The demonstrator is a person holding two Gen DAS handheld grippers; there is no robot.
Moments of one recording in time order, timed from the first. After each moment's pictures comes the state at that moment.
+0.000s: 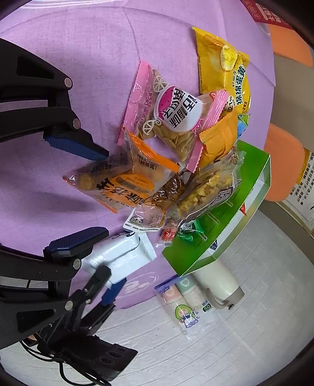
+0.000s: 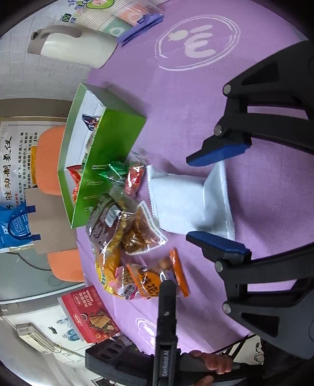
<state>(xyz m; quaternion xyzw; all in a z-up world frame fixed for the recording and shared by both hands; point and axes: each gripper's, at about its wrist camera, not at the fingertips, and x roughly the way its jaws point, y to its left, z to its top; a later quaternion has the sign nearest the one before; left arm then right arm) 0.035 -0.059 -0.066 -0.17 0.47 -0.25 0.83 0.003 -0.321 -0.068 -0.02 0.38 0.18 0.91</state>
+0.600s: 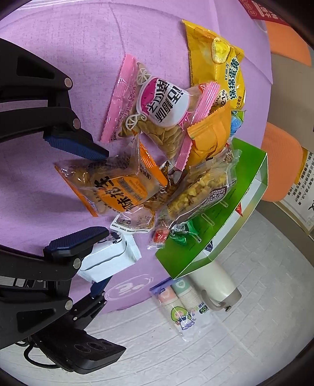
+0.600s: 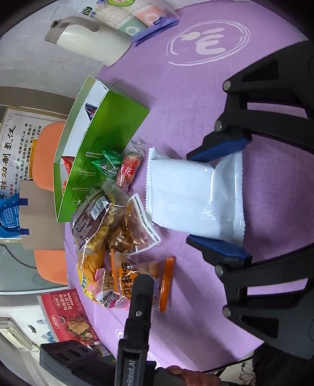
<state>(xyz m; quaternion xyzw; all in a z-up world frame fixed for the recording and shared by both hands) 0.050 -0.065 -0.066 -0.17 0.46 -0.25 0.83 0.010 -0.299 -0.082 -0.07 0.37 0.17 0.91</state>
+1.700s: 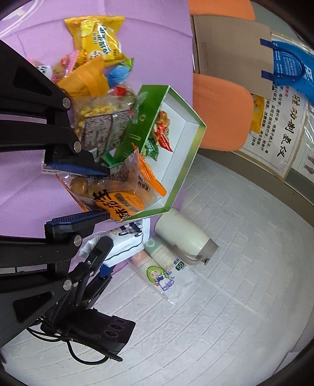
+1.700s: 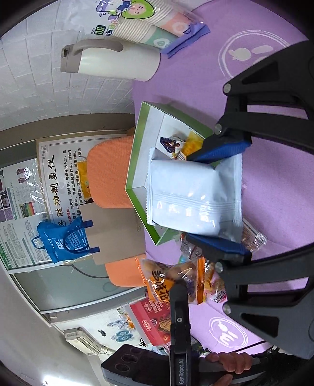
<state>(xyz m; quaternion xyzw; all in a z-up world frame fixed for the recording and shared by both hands) 0.089 -0.104 0.051 -0.12 0.36 -0.34 0.86 0.064 -0.360 0.015 0.05 0.24 0.17 0.95</state>
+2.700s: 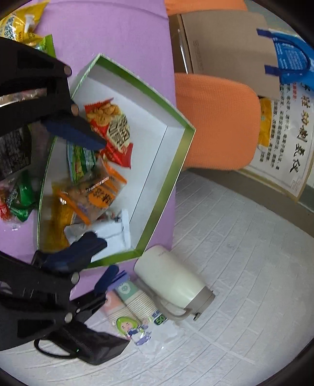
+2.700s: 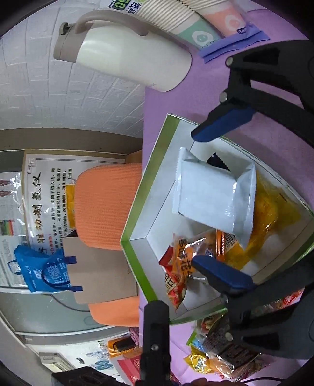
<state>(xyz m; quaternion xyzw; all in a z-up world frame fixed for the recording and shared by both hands) 0.226 -0.163 0.030 -0.09 0.39 -0.25 0.88 0.183 -0.389 -0.018 -0.02 0.26 0.10 0.96</state>
